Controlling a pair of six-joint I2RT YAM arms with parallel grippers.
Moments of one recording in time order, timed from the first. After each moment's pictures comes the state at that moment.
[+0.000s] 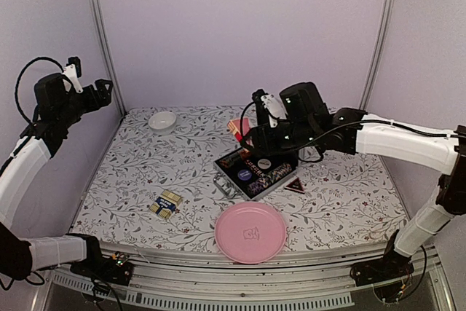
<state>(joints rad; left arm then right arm) 0.03 1.02 0.99 -0.09 0.04 -0.19 0.91 1.52 1.31 -0.31 0.02 0.30</state>
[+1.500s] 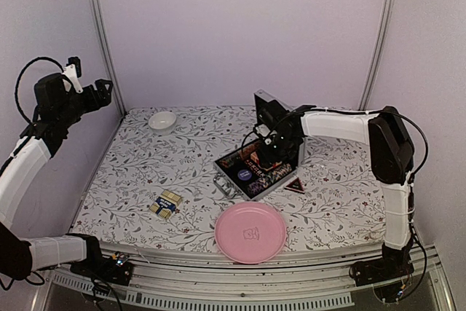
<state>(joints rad) 0.03 1.02 0.99 -0.09 0.05 -0.19 0.70 2.12 1.68 -0.71 0.10 0.09</state>
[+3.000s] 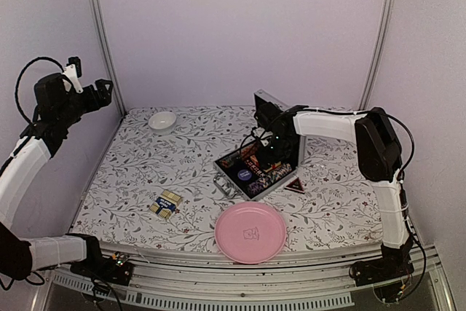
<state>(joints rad) 0.03 1.02 0.99 -0.09 0.05 -0.19 0.68 2.24 1.81 -0.79 0.11 0.06</state>
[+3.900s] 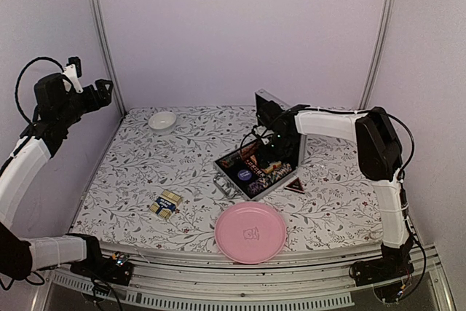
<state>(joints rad) 0.03 1.02 0.99 -0.09 0.05 -0.19 0.67 2.24 1.81 -0.78 0.05 0.07</state>
